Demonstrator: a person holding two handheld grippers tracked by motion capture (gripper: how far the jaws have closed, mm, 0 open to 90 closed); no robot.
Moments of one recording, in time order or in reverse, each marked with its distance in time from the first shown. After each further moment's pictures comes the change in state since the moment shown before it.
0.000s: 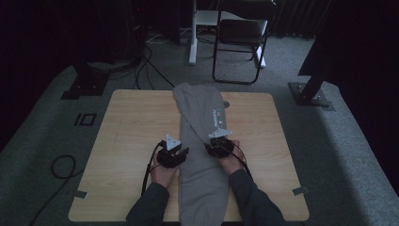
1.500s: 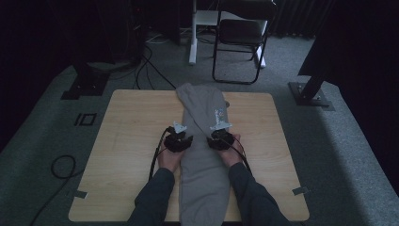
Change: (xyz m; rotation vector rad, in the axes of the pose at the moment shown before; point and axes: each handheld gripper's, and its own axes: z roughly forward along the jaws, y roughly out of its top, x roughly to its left) left arm 0.017 0.033 0.056 0.067 0.040 0.003; right arm -0.025 0.004 0.019 0.019 -0.073 0.056
